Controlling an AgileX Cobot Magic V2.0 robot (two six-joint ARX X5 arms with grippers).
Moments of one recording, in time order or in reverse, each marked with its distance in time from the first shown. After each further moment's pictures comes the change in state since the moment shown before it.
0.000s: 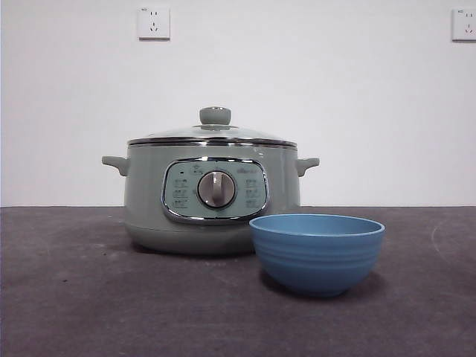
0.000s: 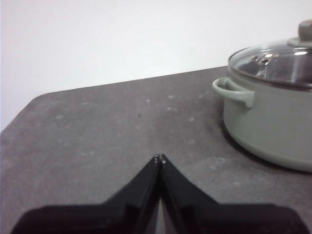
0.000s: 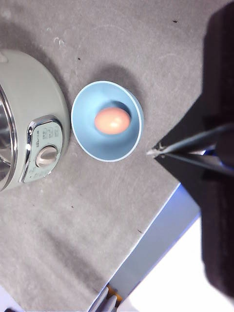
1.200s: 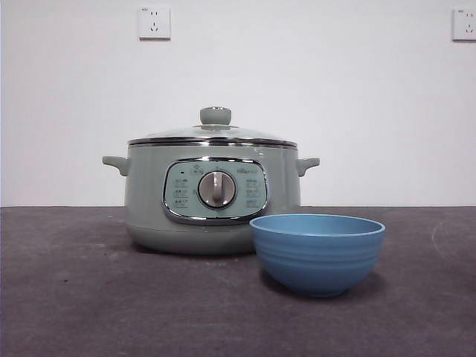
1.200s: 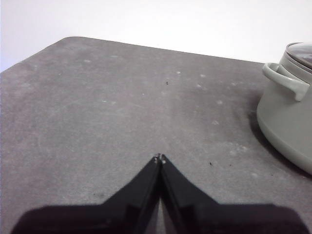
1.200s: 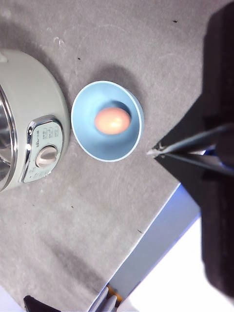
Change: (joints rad) left arm 0.000 -0.079 -0.086 -0.069 -0.136 -0.253; right arm 0.000 0.001 0.000 0.000 0.000 0.000
